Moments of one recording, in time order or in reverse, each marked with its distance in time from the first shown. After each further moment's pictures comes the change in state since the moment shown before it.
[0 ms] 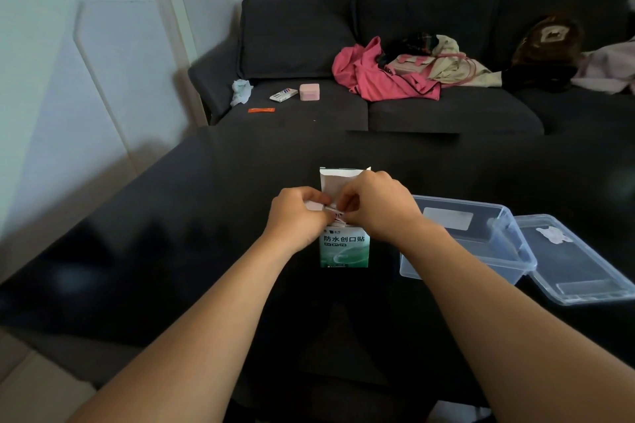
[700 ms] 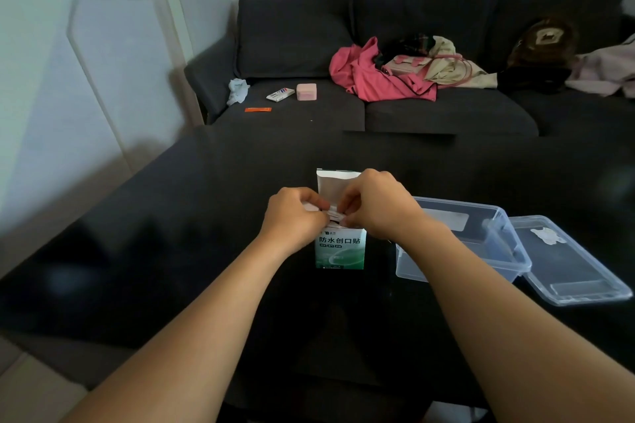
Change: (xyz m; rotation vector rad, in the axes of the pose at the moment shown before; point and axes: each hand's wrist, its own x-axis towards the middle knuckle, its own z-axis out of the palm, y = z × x) left_hand -0.003 0.002 -0.002 0.039 -0.019 0.012; right_hand -0.002 0.000 -0.011 0.068 -0.072 0.057
